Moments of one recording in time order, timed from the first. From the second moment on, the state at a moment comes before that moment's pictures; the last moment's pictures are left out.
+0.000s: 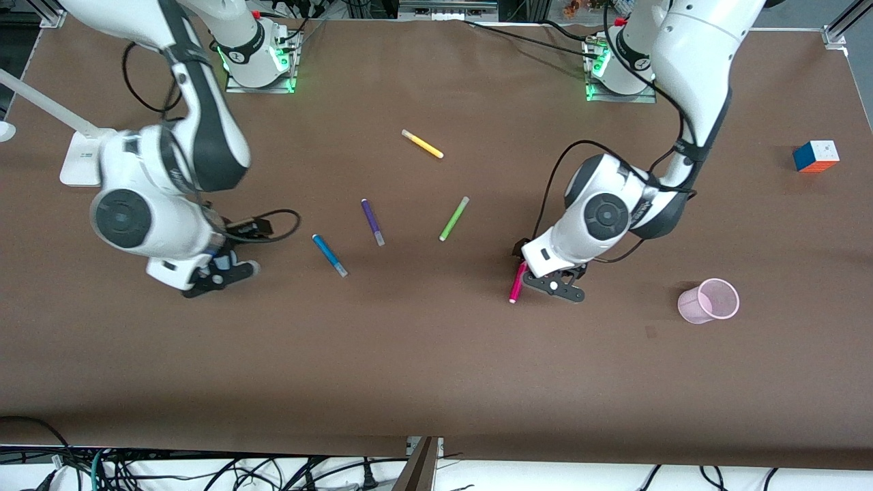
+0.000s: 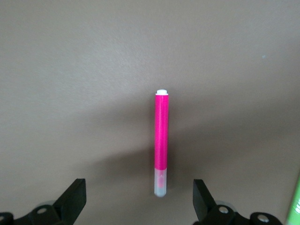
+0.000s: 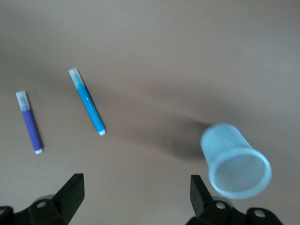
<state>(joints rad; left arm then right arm) -0.21 0.61 -0.25 -1.72 0.08 2.30 -0.17 0.34 0.48 -0.09 -1.54 0.04 1.82 -0.16</state>
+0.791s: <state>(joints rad) -0.25 0.68 -0.25 -1.81 0.19 2.41 -0.35 0.46 0.69 -0.05 -1.56 0.06 2.07 -0.15</state>
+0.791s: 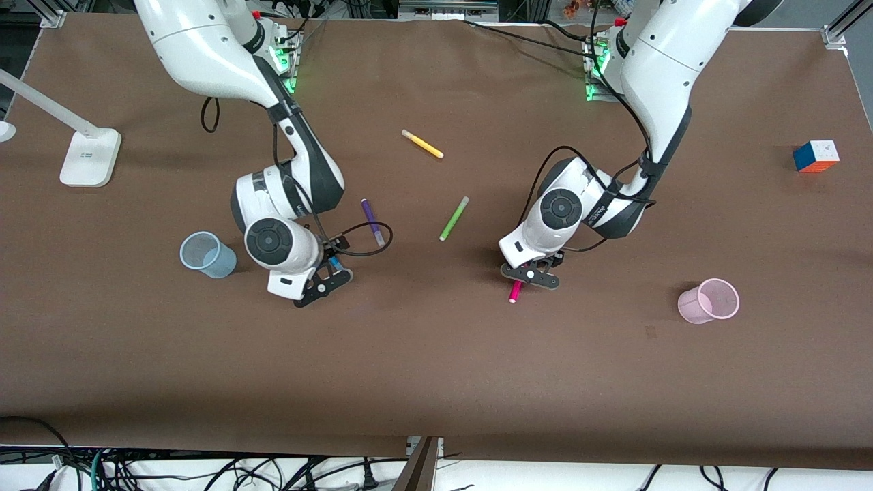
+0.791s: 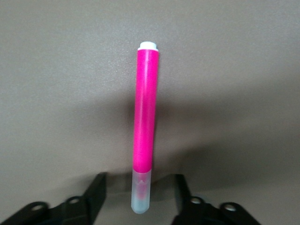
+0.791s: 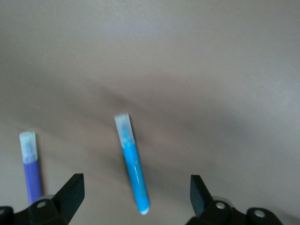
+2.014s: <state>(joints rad) 0.02 0.43 -0.25 -1.44 0.18 1.46 0.21 0.49 0.73 -0.05 -1.65 0.06 2.30 -0.15</state>
